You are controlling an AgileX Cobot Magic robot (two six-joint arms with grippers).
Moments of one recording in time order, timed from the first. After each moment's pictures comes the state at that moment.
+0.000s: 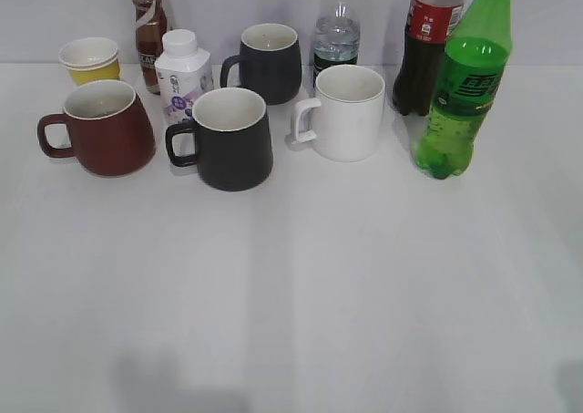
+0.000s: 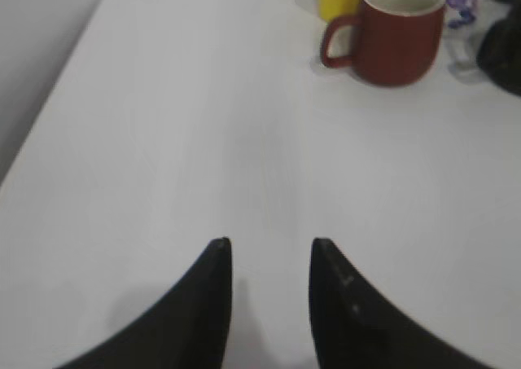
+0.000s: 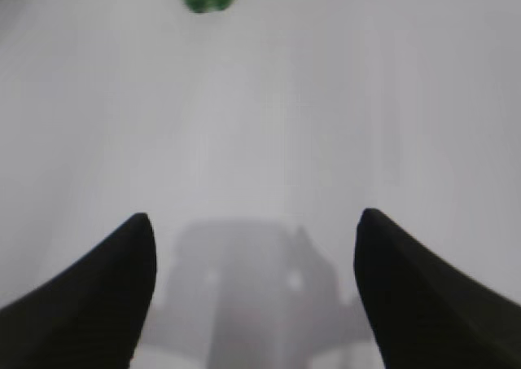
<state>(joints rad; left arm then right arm) 0.01 0.02 -0.52 0.06 1.07 -0.02 0.09 0.09 -0.50 0.06 1.04 -0.07</state>
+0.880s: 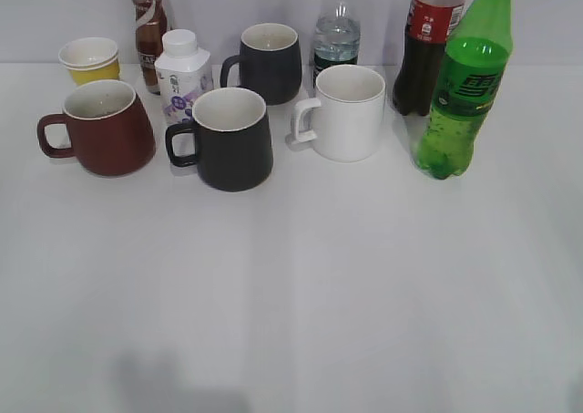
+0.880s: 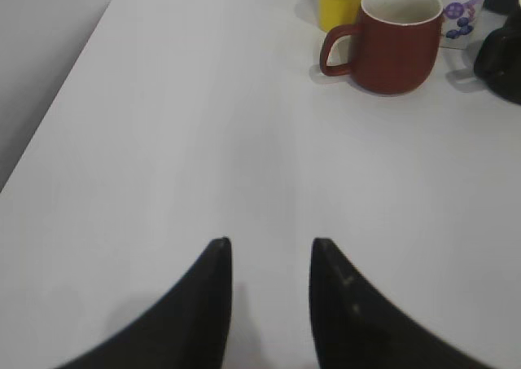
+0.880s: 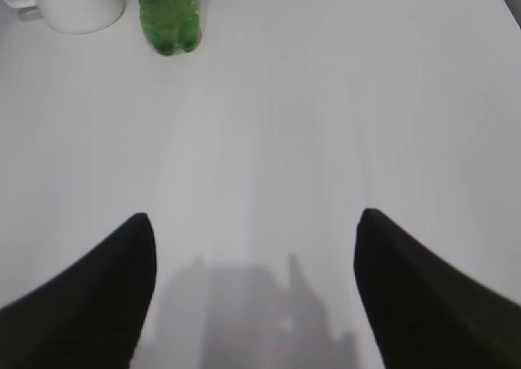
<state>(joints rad) 0.01 -0.01 -0.52 0.06 1.07 -0.02 0.02 -0.01 -0.50 0.06 1.04 -0.07</state>
